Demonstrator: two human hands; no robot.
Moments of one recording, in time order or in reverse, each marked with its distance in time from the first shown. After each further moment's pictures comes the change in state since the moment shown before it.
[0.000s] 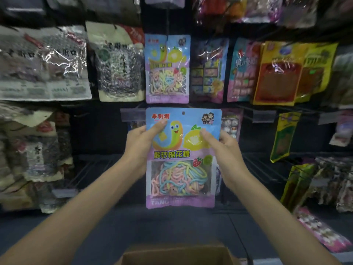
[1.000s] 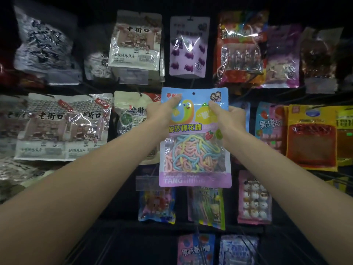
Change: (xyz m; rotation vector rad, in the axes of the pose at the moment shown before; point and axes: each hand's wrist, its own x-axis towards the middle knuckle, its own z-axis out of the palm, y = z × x) left_hand 0.192 0.170 0.050 -0.028 0.142 0.257; right_hand 0.208 -0.140 0.101 0.029 0.206 -0.233
